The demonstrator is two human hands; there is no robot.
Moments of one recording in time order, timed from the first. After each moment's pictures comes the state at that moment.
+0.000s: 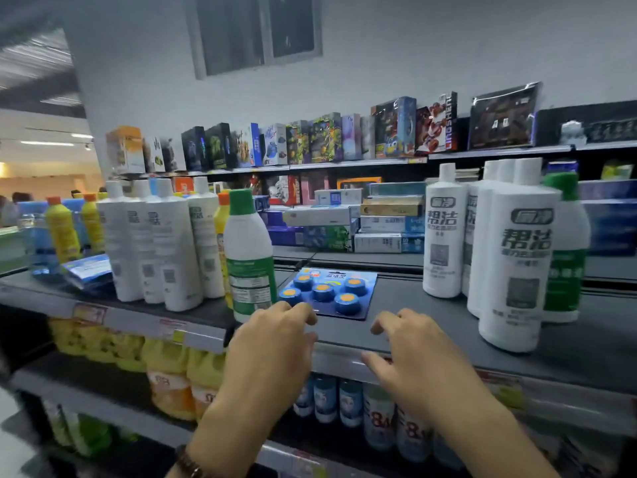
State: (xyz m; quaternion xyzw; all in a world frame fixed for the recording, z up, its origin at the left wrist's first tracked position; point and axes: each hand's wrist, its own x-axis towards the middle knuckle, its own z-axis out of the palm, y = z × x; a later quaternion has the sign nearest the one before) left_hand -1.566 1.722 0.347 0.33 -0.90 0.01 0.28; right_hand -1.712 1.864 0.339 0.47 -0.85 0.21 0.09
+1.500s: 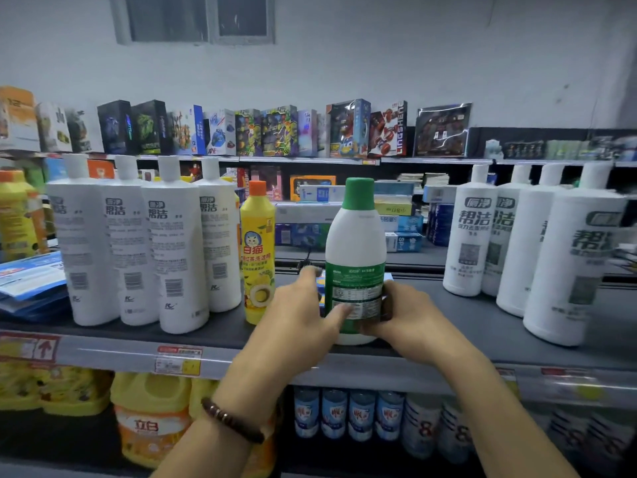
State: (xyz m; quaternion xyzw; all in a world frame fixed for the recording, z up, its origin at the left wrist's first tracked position) left_hand -1.567 1.567 0.354 0.16 -0.90 -0.27 0.29; right_hand -1.706 1.715 0.342 0.36 -0.85 0.39 -0.04
